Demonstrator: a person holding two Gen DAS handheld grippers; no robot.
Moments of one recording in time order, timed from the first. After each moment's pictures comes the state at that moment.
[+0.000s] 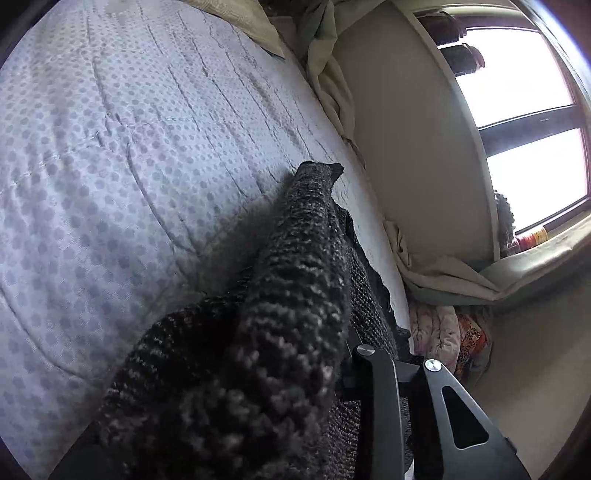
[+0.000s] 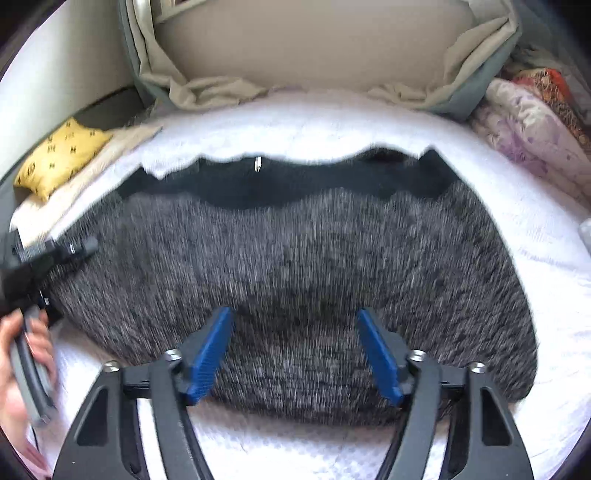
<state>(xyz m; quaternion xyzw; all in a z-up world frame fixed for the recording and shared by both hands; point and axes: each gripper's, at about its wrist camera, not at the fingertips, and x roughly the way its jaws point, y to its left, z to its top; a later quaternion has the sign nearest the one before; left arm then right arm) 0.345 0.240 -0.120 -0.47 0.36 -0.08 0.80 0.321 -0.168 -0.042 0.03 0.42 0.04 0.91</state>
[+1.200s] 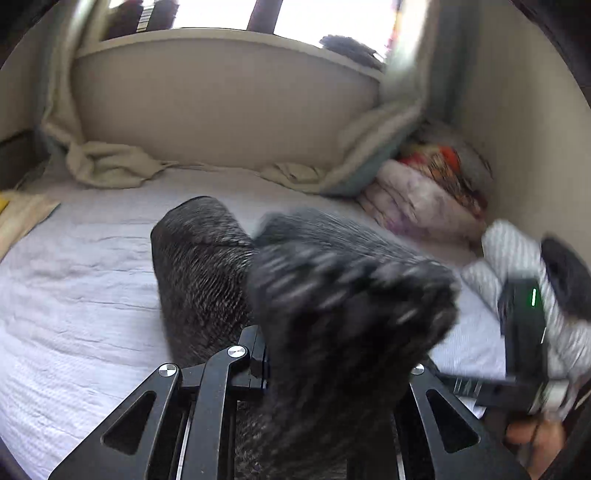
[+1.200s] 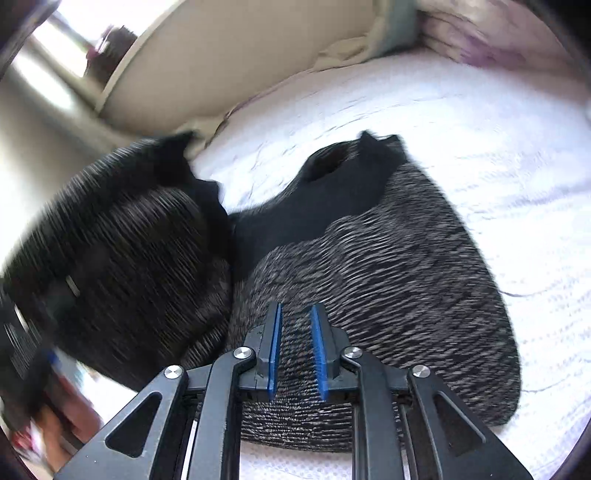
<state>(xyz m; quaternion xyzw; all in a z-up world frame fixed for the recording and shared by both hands) 0.359 -0.050 0.049 -0.03 0.31 -0.23 0.92 0.349 -0.286 -0.031 0.30 0.44 0.06 0.84</state>
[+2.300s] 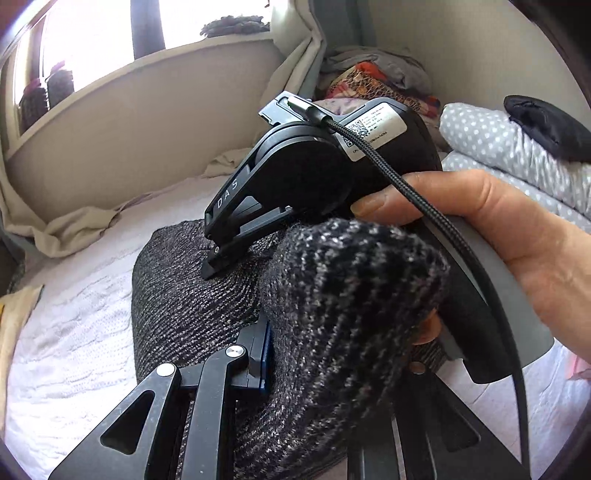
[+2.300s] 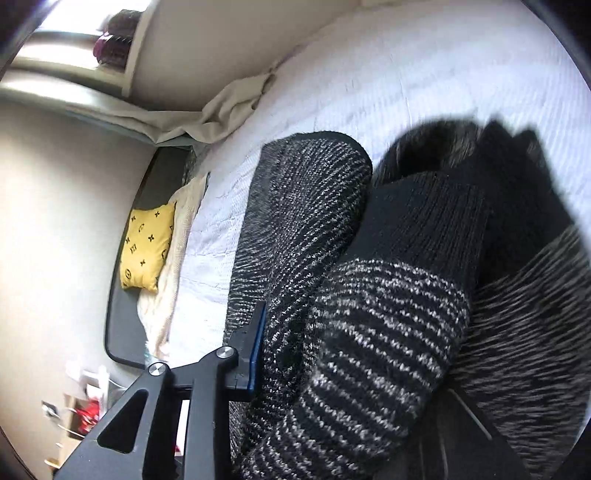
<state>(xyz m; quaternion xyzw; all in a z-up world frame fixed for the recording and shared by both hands) 0.300 -0.127 0.007 0.16 0.27 -0.28 0.91 0.497 -0.268 -0.054 0.33 0.50 0.22 0.77</state>
